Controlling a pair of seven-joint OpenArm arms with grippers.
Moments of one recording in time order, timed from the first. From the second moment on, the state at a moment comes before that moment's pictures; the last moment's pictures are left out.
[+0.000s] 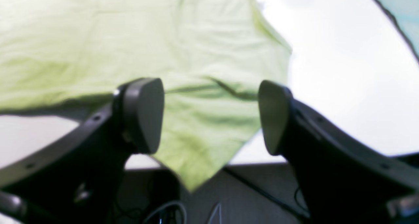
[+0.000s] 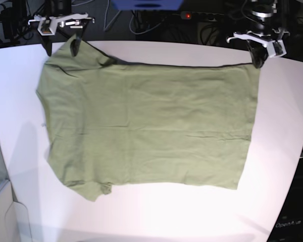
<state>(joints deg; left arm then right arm) 46.7 -4.6 -17.6 109.1 -16.9 -5.0 3.5 -50.9 1.1 10.8 96.5 6.2 6.6 23.2</state>
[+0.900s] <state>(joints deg) 41.4 -4.9 -22.9 112.2 -16.4 -5.3 8.4 -45.6 1.1 8.9 86.6 22.1 6.6 22.9</state>
